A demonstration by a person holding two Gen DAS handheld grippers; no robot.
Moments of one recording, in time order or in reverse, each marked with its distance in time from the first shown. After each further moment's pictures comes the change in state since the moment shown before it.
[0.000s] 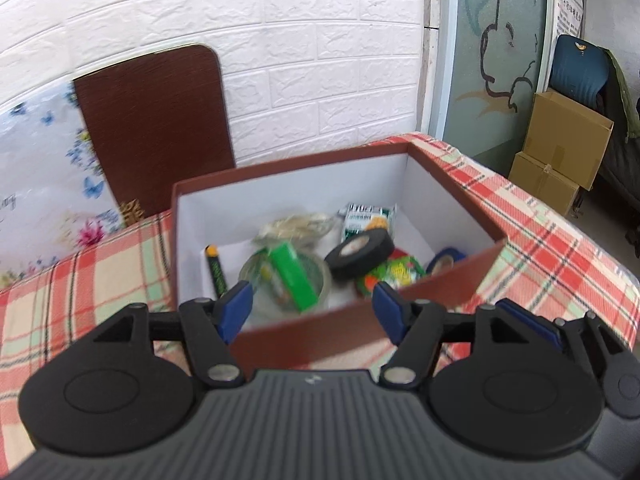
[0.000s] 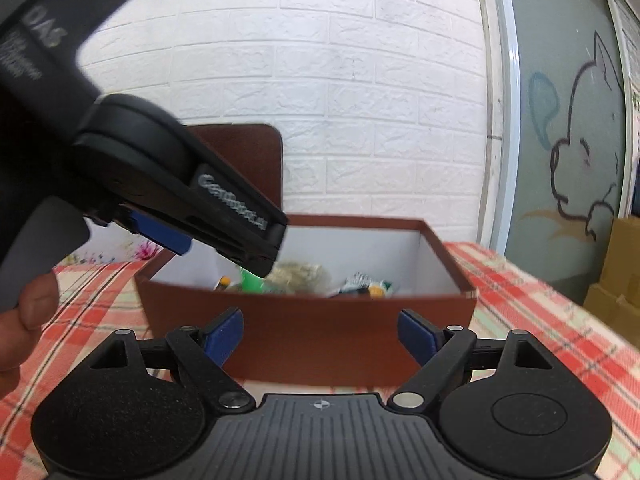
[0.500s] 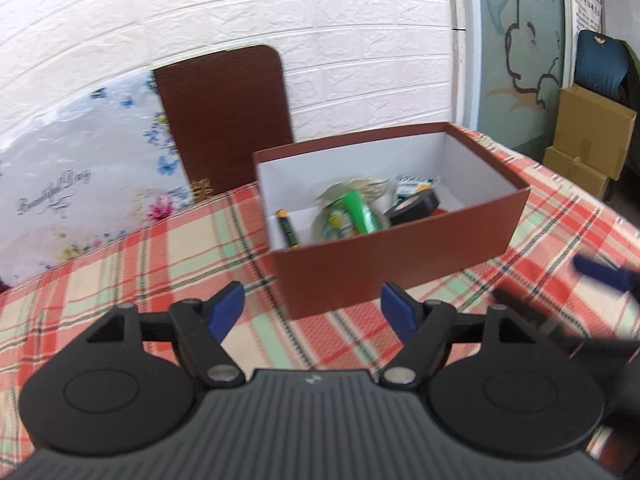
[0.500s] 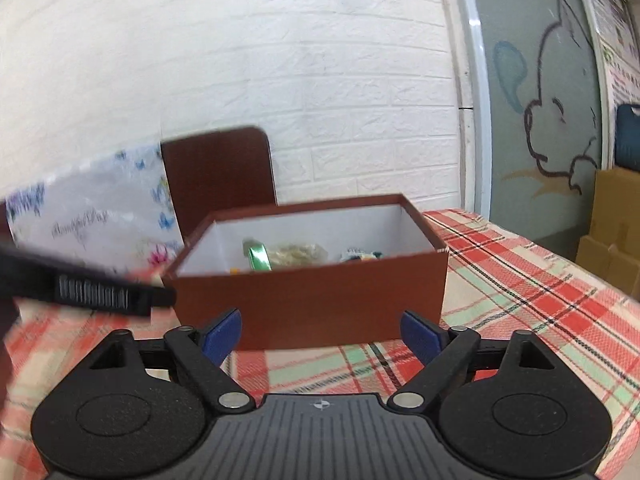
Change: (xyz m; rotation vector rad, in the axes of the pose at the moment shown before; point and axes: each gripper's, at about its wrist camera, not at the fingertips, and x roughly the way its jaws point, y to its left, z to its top) left arm -0.056 0.023 -0.055 0.004 -0.035 0.147; right arm -0.051 0.004 0.005 0.186 -0.003 -0.003
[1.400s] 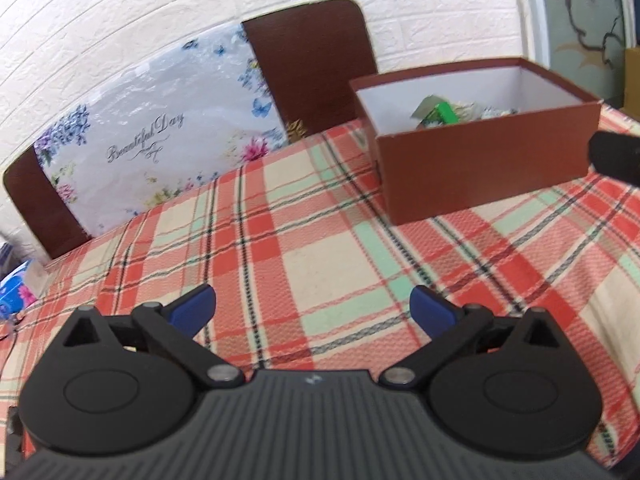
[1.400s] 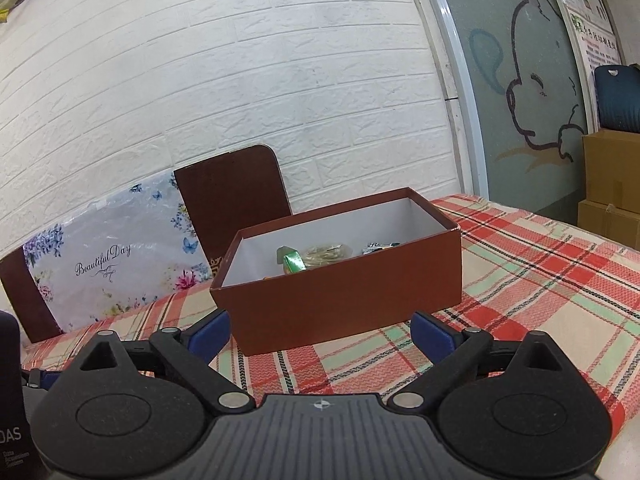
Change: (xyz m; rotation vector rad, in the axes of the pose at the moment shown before) left arm -0.010 0.020 -0.065 0.013 0.087 0.271; right arm -0.022 0.024 -0.020 0.079 0.004 0.005
